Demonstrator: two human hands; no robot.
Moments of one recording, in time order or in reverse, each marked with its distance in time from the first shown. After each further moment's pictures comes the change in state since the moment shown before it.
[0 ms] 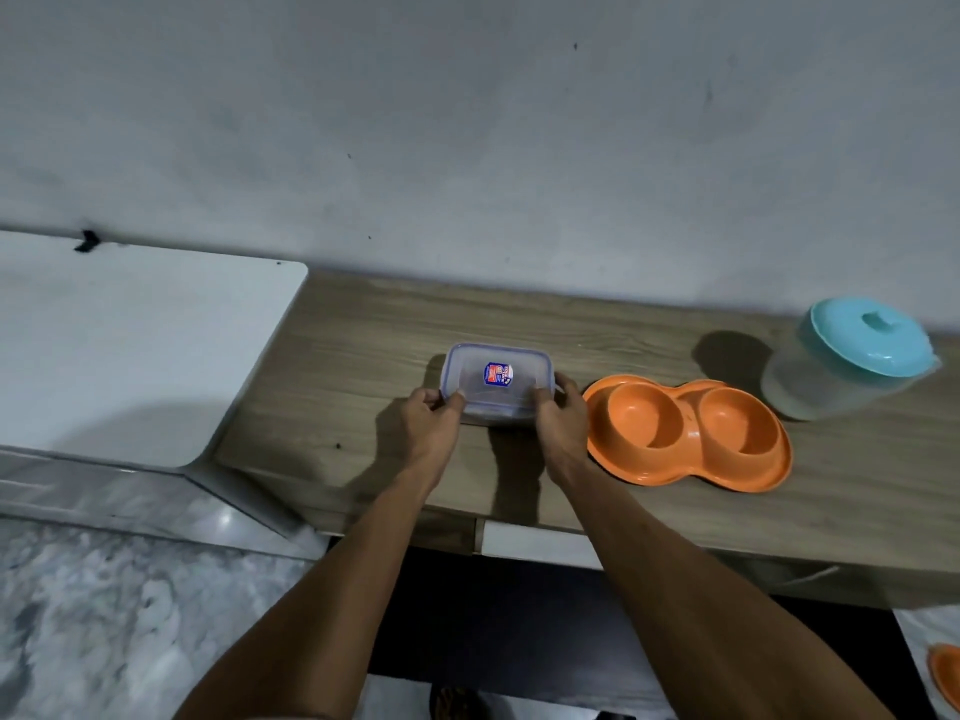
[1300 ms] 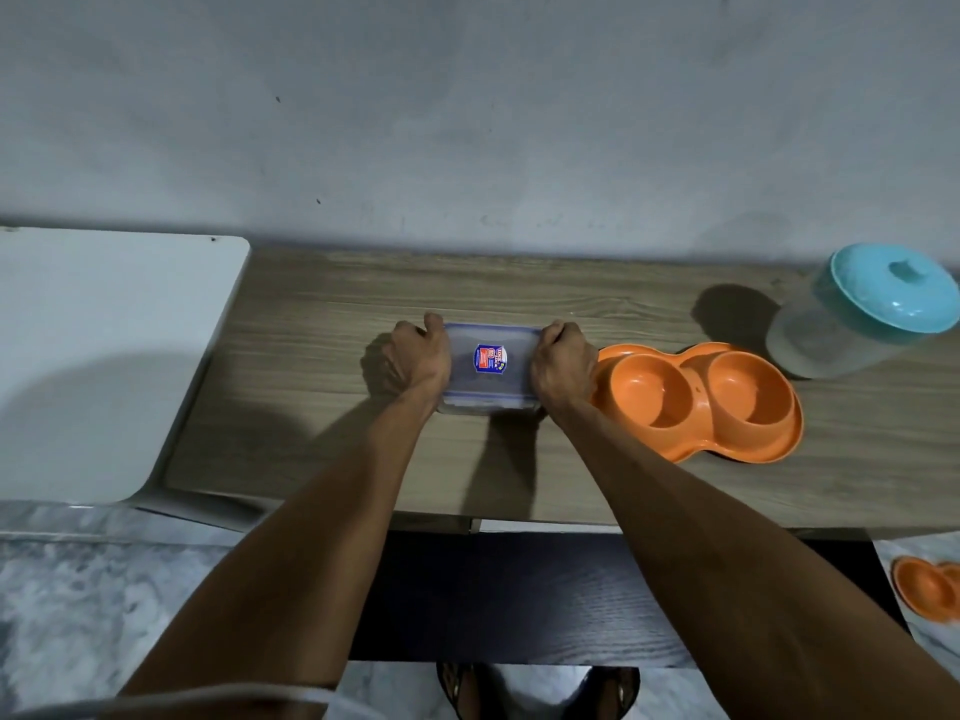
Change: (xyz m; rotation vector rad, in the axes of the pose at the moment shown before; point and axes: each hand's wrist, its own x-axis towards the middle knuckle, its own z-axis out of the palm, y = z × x) left_hand 0.074 0.036 0.033 0.412 0.072 -0.032; right_hand 0.070 -0.005 0.014 -0.647 0.272 -0.127
